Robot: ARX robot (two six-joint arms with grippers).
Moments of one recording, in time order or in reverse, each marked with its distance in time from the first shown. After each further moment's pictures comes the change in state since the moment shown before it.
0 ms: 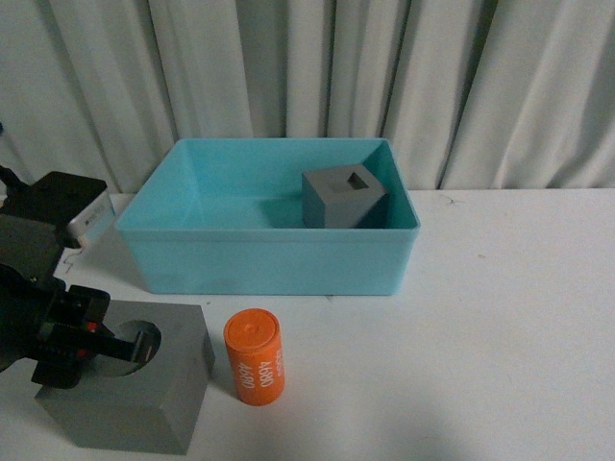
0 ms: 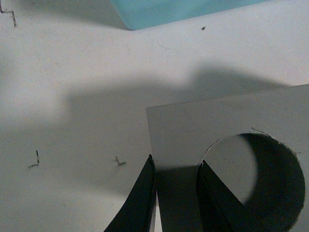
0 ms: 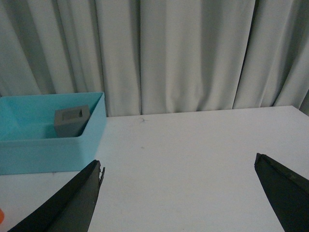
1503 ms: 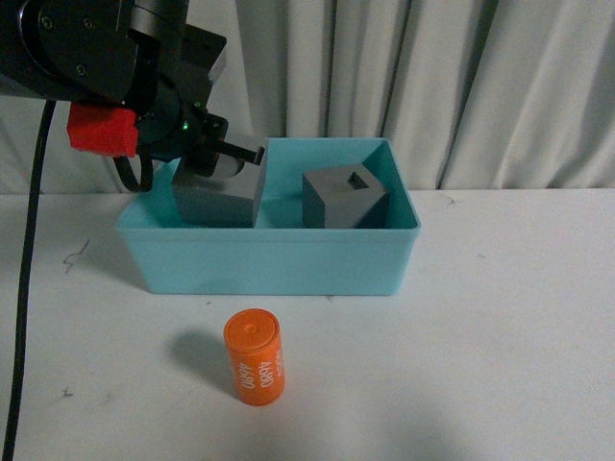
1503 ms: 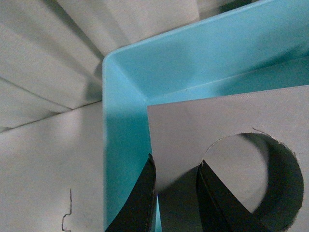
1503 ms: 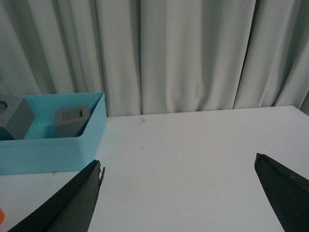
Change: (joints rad) left arm -0.046 0.512 0.720 0.139 -0.199 0.144; right arm 0.000 0.000 0.000 0.000 0.000 0.000
